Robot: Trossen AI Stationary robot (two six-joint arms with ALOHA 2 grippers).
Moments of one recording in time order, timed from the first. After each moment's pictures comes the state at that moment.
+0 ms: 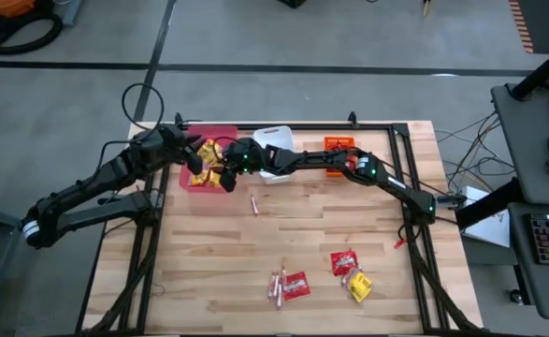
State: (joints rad) left arm 0.60 0.60 0.55 -0.26 -0.17 -0.09; right arm -0.25 2.51 2.03 0.10 -0.10 0.17
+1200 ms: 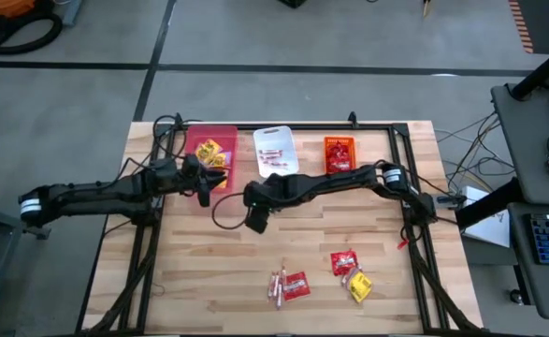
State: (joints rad) left arm 0.29 0.63 0.25 0.12 -0.04 -0.38; right arm 0.01 2.20 1.85 -0.70 0.15 0.41
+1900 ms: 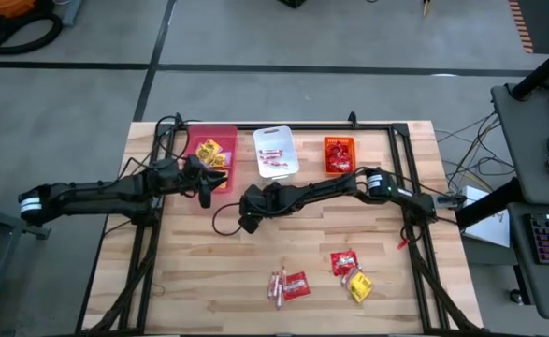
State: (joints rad) left arm 0.28 0.66 0.25 0.12 -0.04 -0.35; right arm 0.01 2.37 1.84 -0.55 0.29 0.64
